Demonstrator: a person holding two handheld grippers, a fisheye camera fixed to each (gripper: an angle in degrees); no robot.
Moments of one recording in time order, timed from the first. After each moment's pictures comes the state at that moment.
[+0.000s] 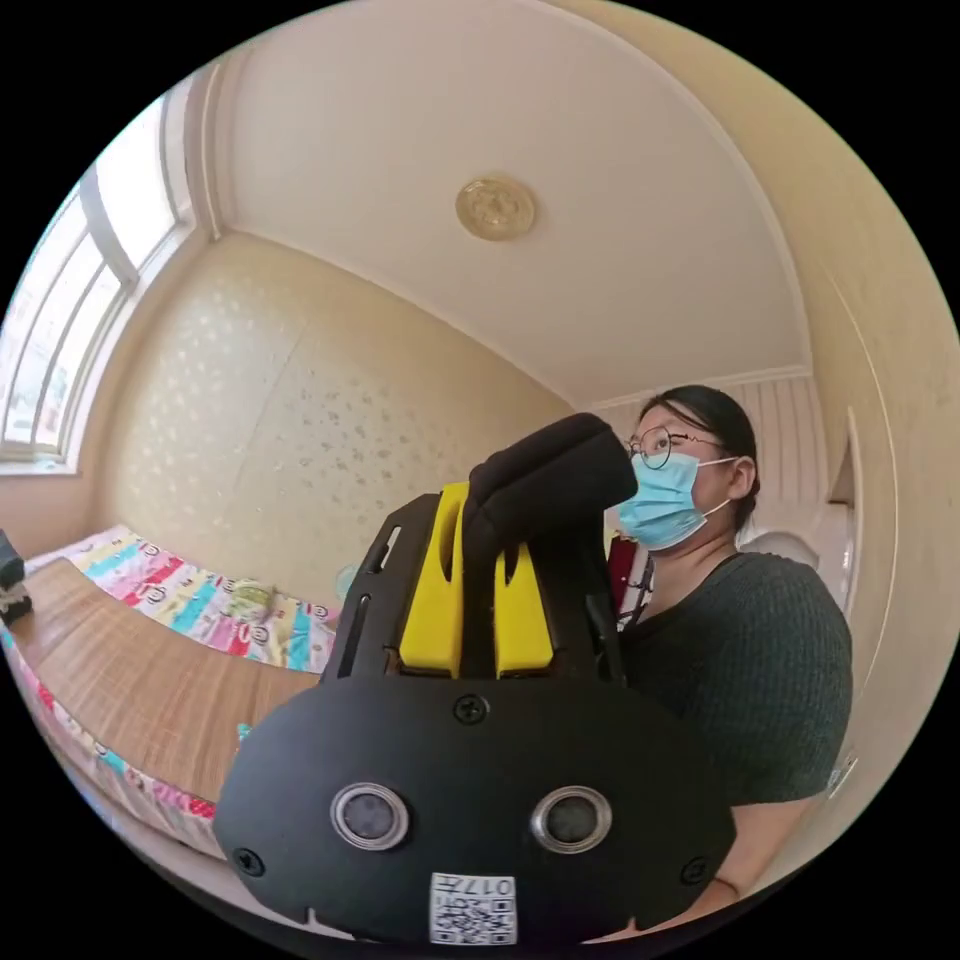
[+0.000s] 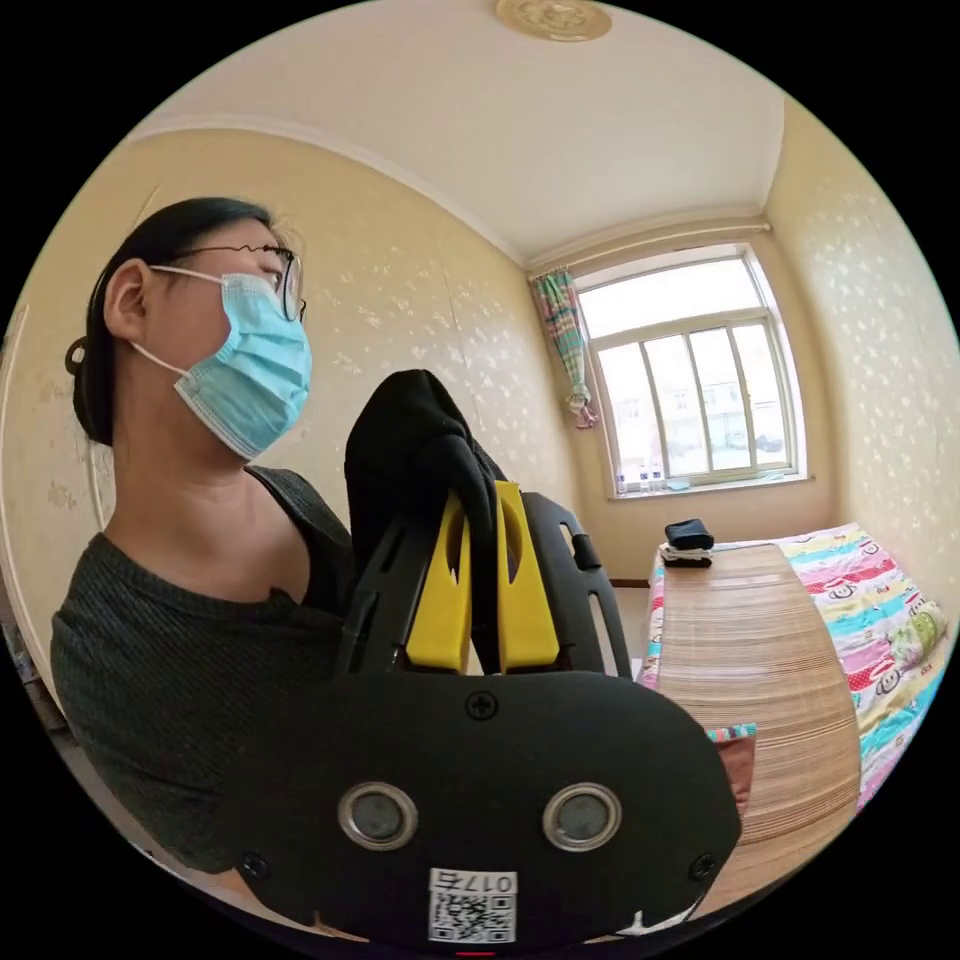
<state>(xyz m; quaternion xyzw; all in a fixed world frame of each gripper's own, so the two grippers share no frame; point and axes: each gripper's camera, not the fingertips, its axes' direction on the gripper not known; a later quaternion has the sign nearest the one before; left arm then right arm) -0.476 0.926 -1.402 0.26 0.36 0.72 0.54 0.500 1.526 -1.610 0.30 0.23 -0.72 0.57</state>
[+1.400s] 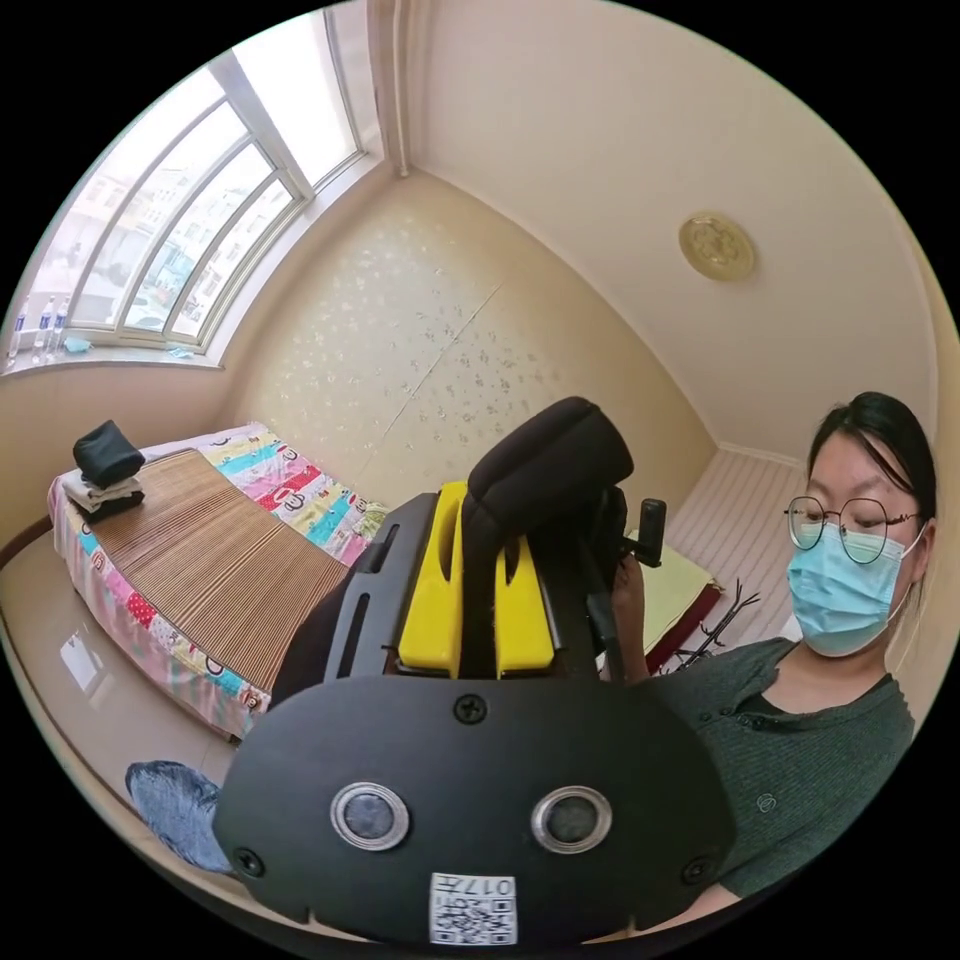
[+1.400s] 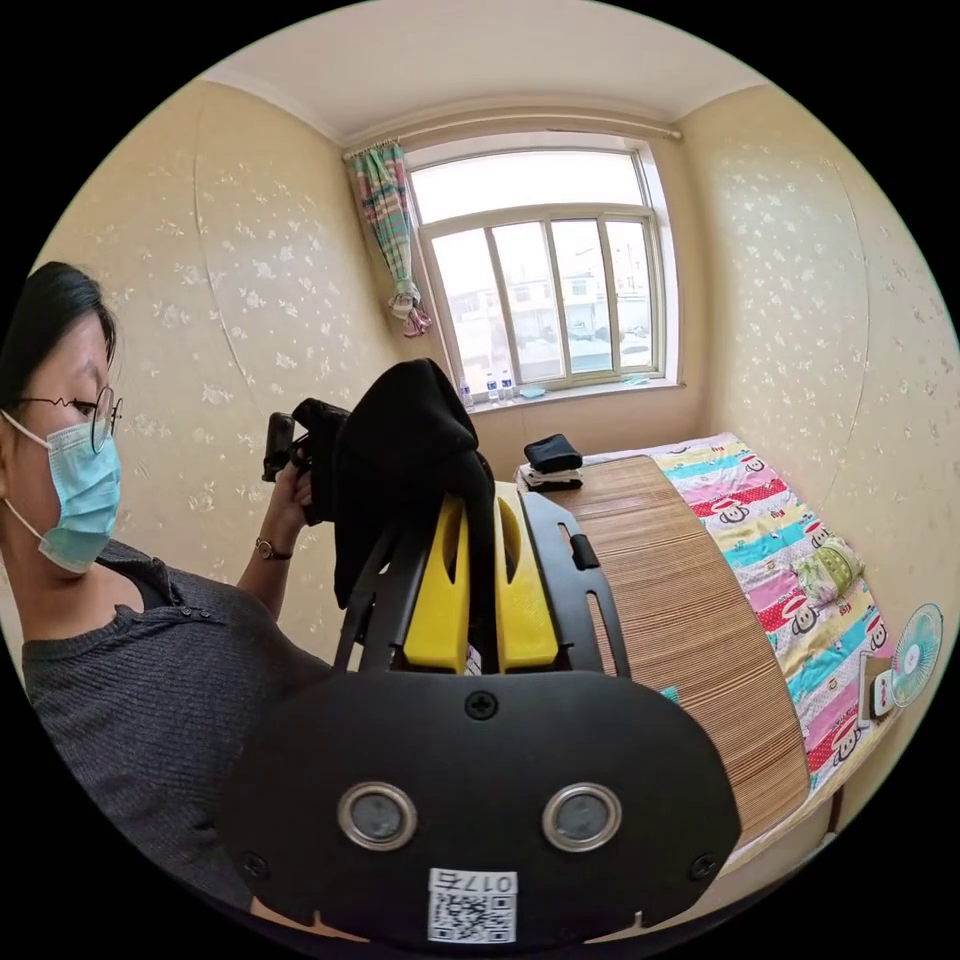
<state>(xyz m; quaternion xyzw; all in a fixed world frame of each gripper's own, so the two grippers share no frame) -0.388 0.603 -1.484 0.22 0.29 0.59 0.72 0.233 1.088 -1.495 0.41 0.46 -0.51 0.60</state>
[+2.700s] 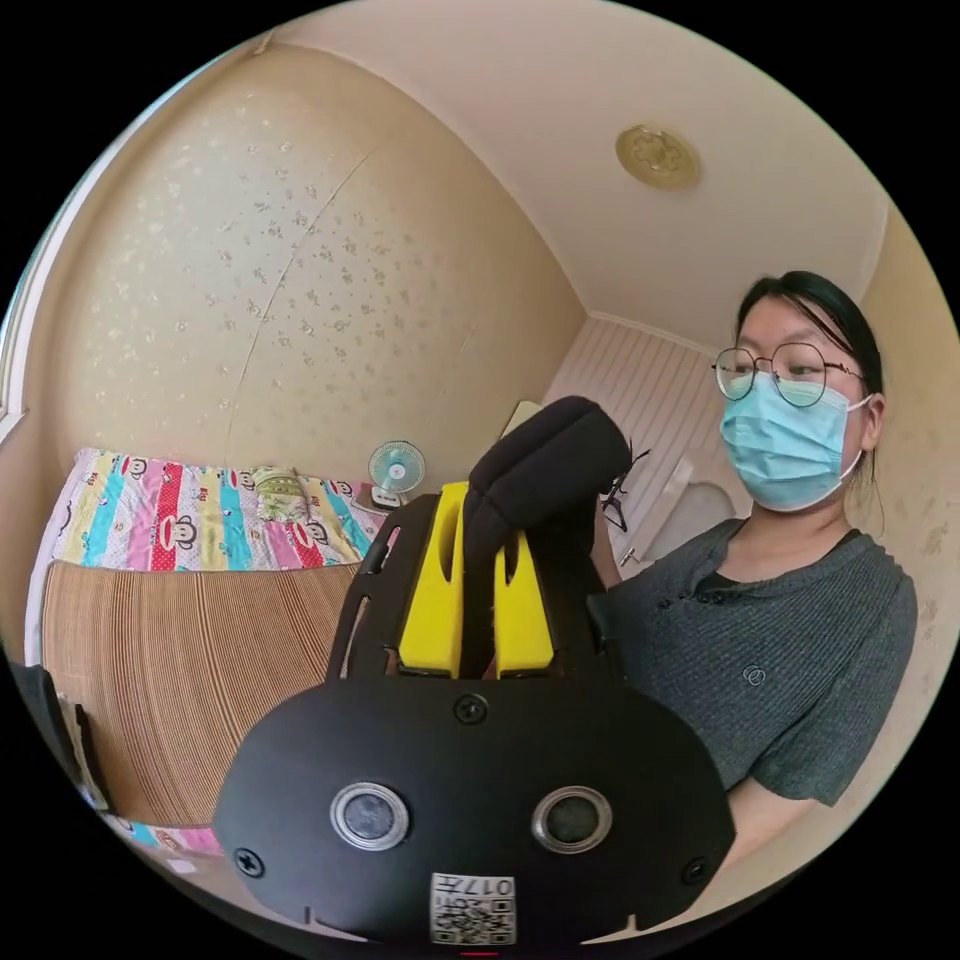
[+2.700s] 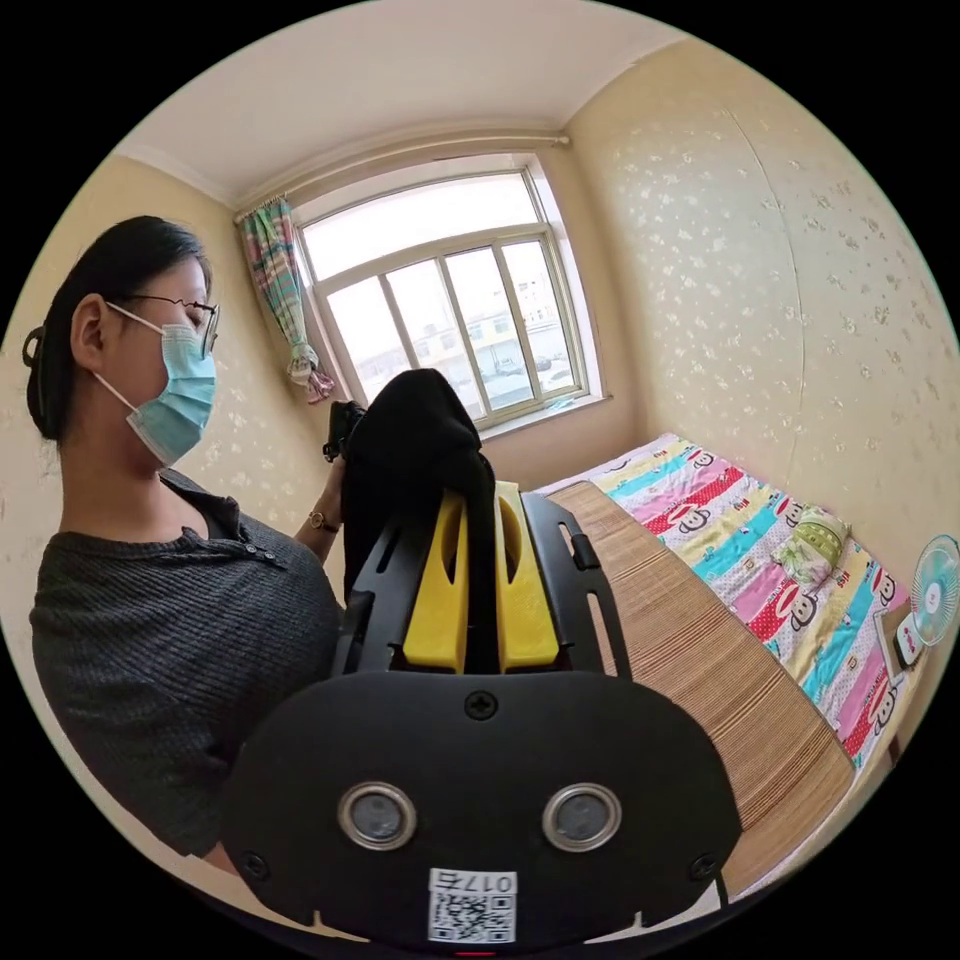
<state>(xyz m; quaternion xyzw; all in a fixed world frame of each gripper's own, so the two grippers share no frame) -0.189 0.364 -1.416 -0.06 0.29 0.77 0.57 0.202 0.887 -1.527 0.54 0.41 -0.46 0.57</state>
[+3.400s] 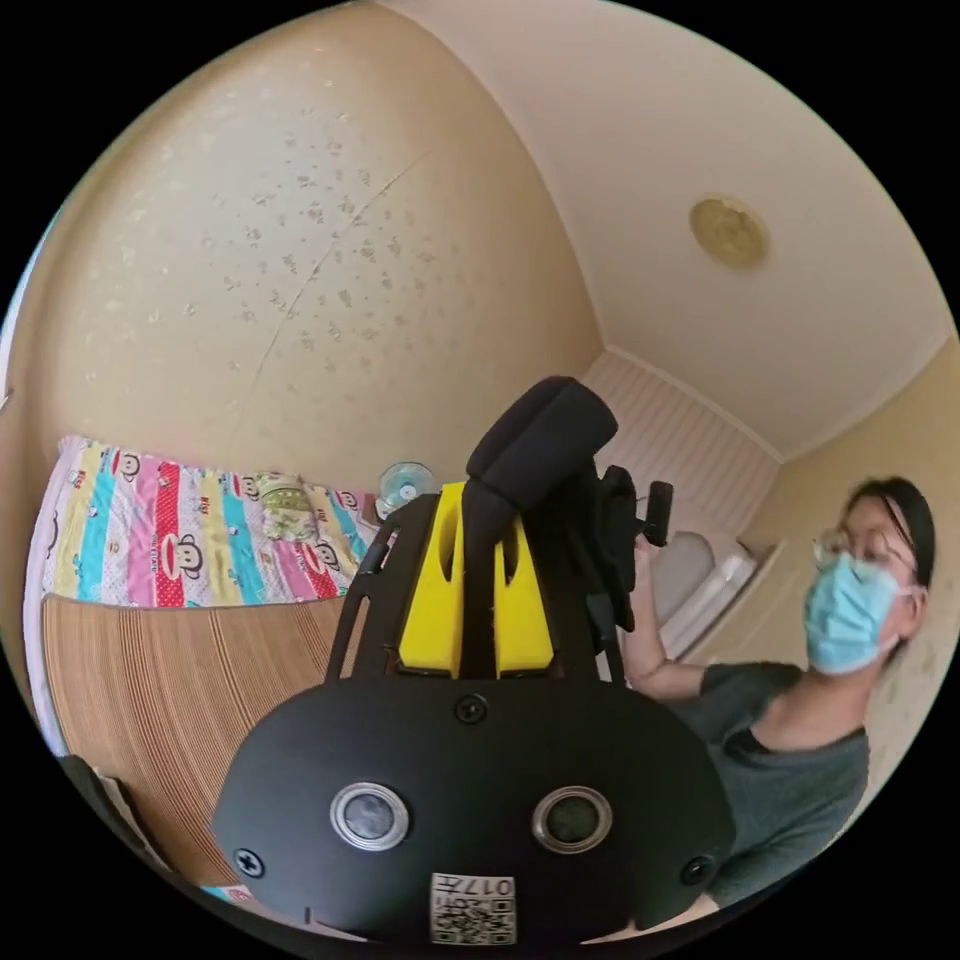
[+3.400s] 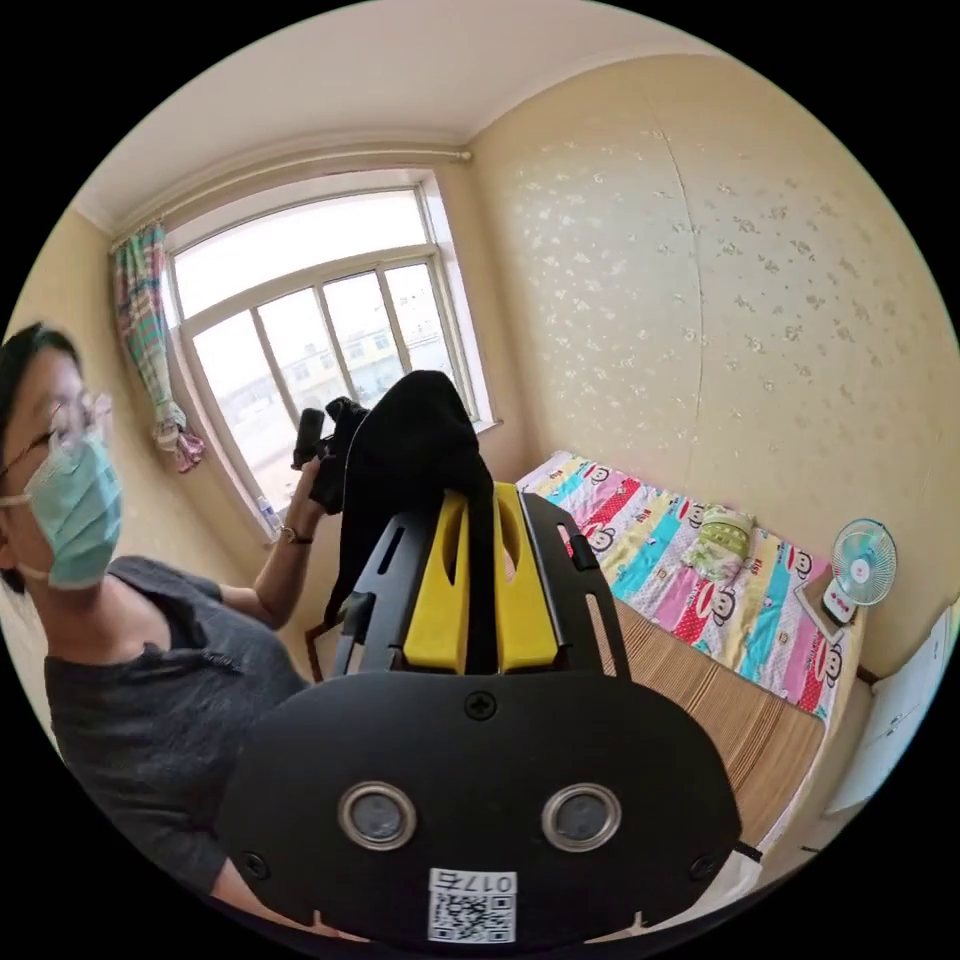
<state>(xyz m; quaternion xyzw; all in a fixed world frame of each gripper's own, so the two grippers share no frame) 0.118 0.241 -1.319 -0.09 0.25 0.70 0.66 0.076 0.815 -1.594 0.66 0.46 -0.30 0.52</state>
